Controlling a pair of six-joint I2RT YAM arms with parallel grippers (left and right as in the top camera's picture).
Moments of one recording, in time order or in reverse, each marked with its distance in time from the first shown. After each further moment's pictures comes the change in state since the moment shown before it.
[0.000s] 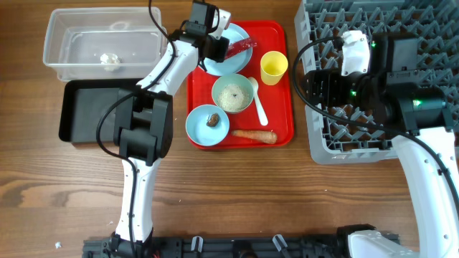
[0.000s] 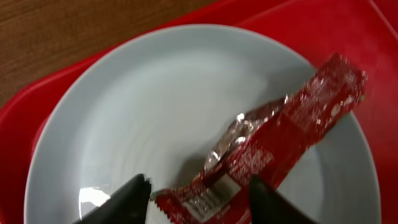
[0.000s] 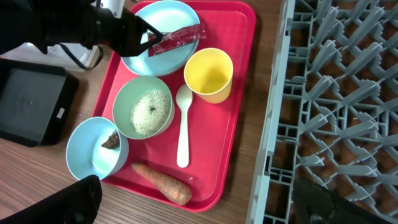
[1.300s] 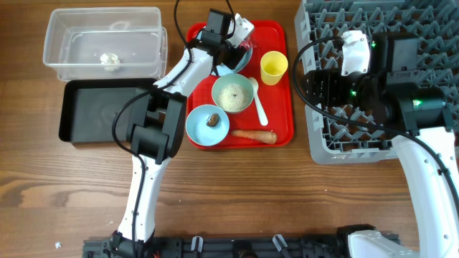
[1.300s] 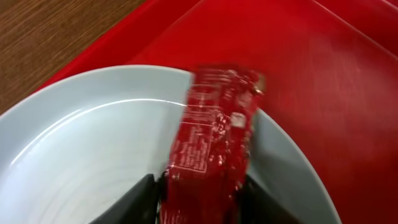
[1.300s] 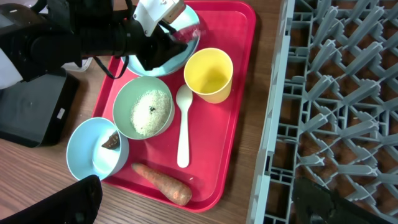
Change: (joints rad) left arm -0.064 0.070 0.000 0.129 0.051 0.228; right arm 0.000 0.000 0.000 0.000 0.000 0.003
